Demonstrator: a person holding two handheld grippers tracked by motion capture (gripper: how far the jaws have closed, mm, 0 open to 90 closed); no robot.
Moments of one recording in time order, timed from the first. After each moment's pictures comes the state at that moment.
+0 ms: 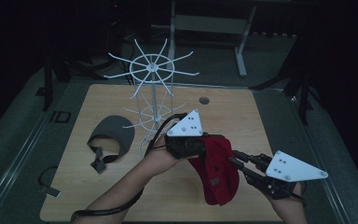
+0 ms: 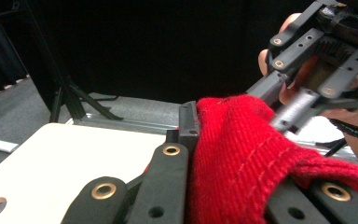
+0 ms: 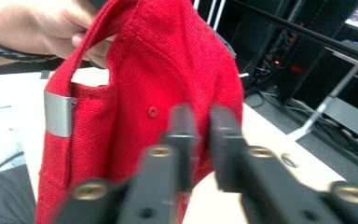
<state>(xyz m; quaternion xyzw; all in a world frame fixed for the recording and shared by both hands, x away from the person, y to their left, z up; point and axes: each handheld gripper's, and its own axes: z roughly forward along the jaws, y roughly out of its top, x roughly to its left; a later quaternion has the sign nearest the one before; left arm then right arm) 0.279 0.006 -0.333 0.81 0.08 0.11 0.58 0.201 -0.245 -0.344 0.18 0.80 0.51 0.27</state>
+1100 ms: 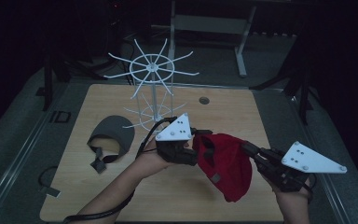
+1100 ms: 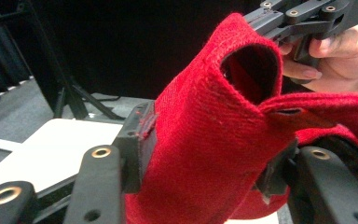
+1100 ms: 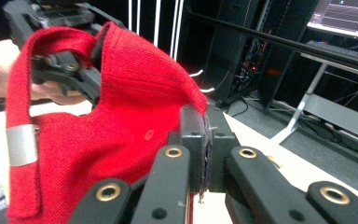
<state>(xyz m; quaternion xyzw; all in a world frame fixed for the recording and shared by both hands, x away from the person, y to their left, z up) 0.272 0.029 -0.344 0.80 0.08 0.12 0.58 0.207 -0.261 -0.329 0.24 0.75 0.55 0.28</state>
